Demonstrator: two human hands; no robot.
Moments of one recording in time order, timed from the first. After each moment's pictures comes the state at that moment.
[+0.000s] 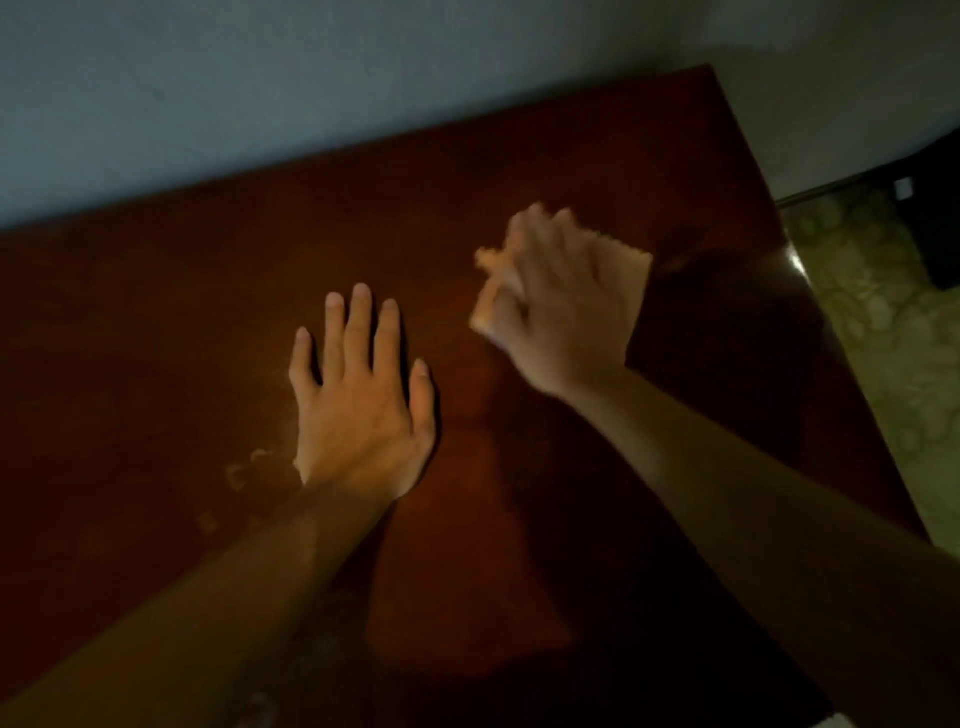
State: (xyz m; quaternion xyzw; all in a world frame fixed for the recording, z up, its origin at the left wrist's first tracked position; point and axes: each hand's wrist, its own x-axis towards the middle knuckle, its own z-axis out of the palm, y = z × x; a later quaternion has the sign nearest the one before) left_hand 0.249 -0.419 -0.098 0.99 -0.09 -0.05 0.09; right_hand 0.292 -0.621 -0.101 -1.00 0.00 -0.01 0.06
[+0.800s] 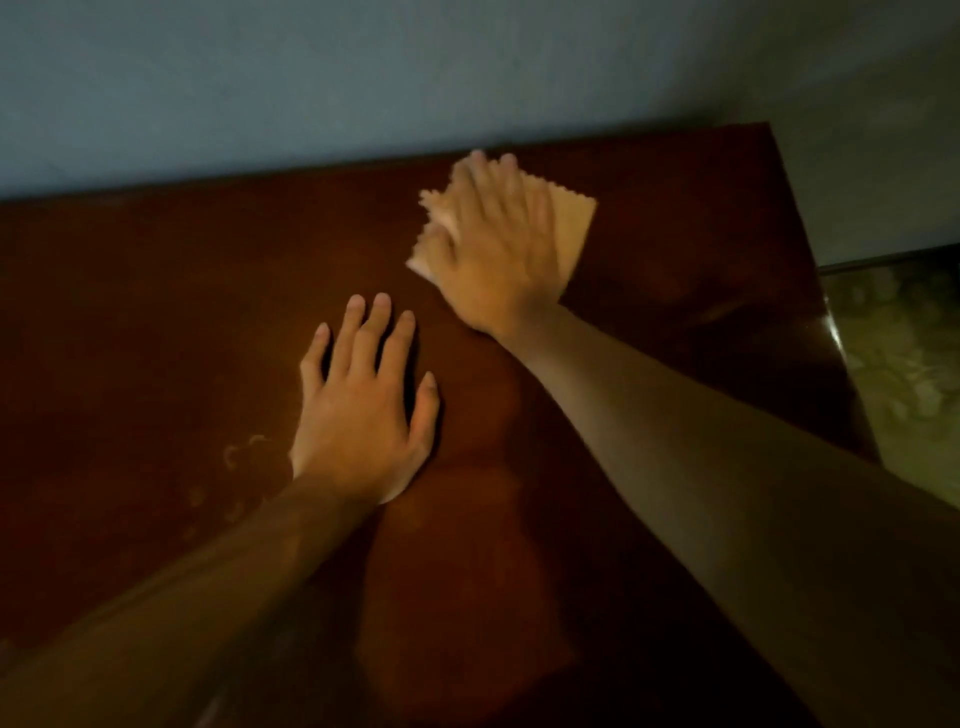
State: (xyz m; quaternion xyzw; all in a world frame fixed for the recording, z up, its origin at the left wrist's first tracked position) left_hand 0.249 -0.418 -0.095 0.99 -0.08 -0.05 0.12; right_hand 0.372 -0.565 -0.092 -1.00 -0.06 0.02 0.07
